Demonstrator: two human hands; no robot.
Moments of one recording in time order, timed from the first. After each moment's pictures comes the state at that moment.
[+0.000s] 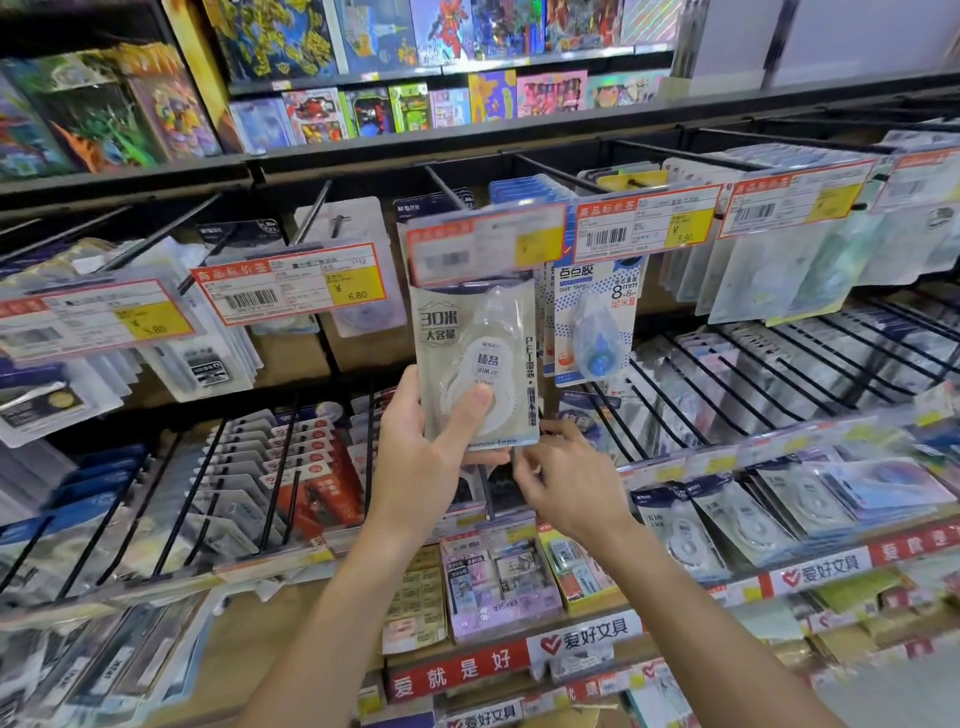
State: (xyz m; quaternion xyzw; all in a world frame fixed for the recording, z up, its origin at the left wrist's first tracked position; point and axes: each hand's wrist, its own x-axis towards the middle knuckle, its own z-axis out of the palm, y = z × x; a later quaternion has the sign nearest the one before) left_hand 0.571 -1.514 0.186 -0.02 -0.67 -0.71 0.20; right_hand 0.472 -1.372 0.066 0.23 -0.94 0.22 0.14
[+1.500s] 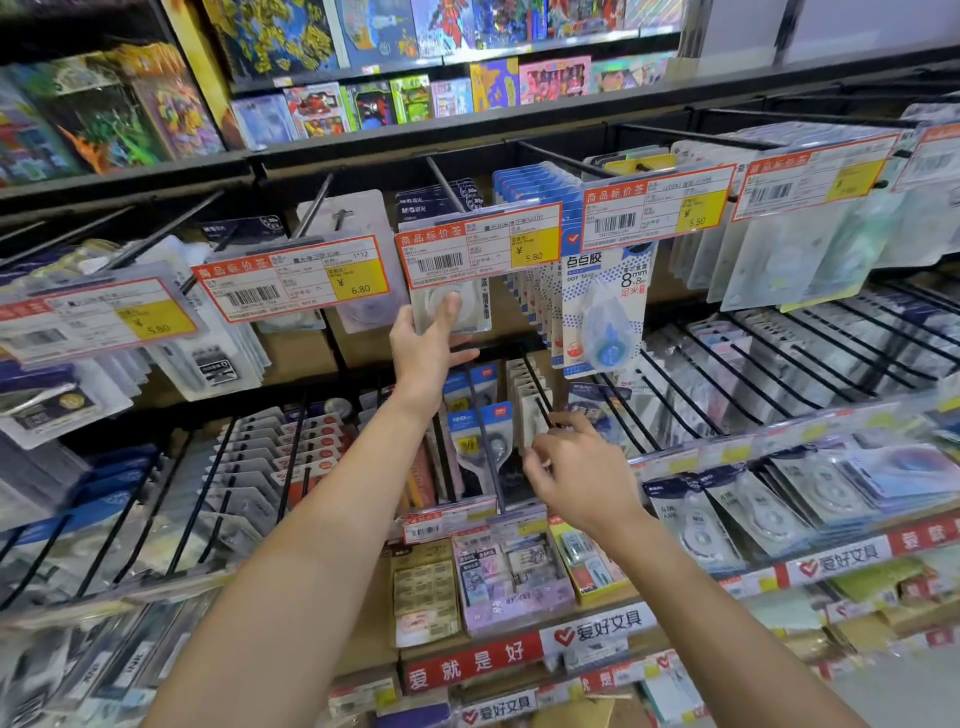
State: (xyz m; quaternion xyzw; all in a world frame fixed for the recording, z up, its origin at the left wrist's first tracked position) left_hand 0.423 -1.561 0.161 0.10 -0.62 -0.74 0.23; right_hand 0.473 -1.374 0.065 0.24 -0.94 0.20 0.15
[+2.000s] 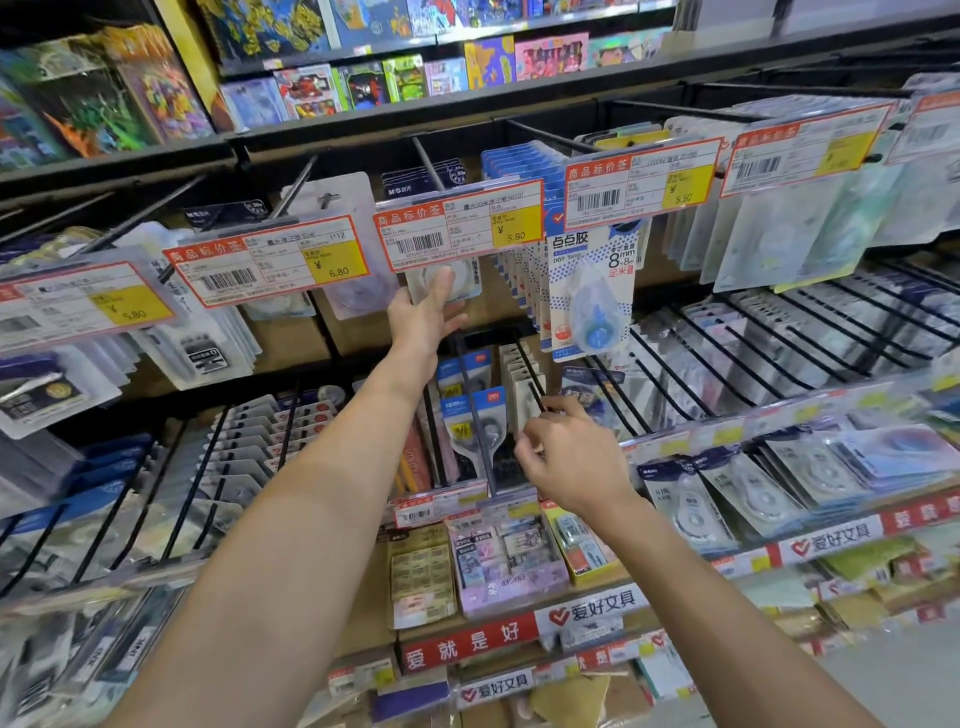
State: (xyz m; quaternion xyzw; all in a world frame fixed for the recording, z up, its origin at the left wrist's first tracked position) left_hand 0.389 -1.566 0.158 0.13 -0.61 -0.76 0.20; right_hand 0.474 -1.372 0.071 0.23 -0.94 0.20 0.12
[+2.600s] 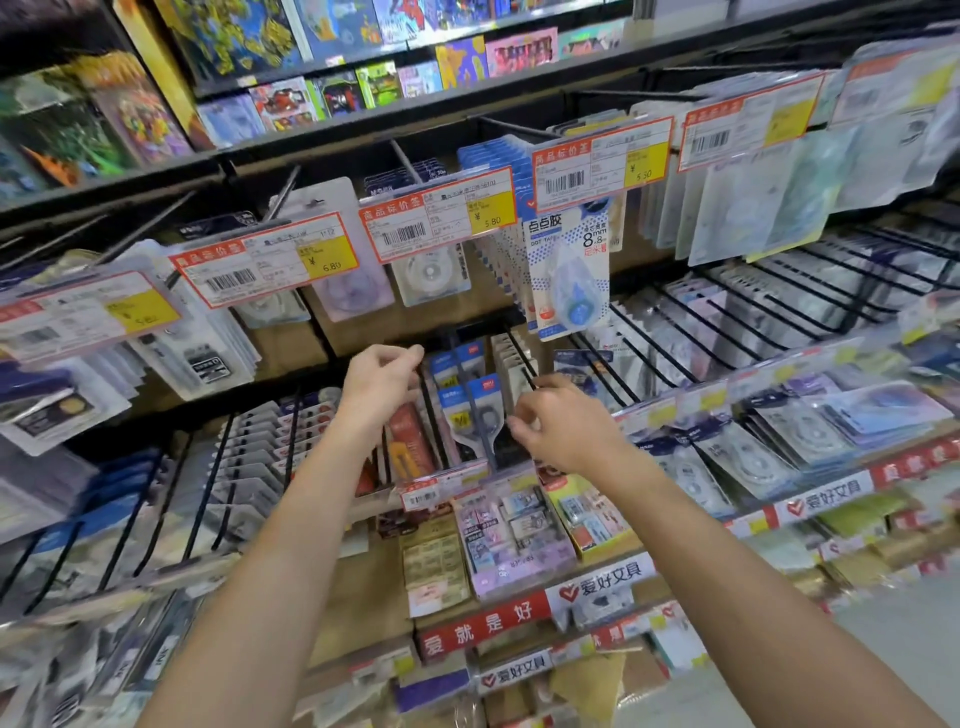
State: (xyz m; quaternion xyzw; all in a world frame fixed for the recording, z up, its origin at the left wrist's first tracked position) left_hand 0.485 -1.585 0.154 0.22 -0.77 -0.59 0.11; right_hand 0.479 -1.369 0.099 0.23 -0.95 0.21 0.01
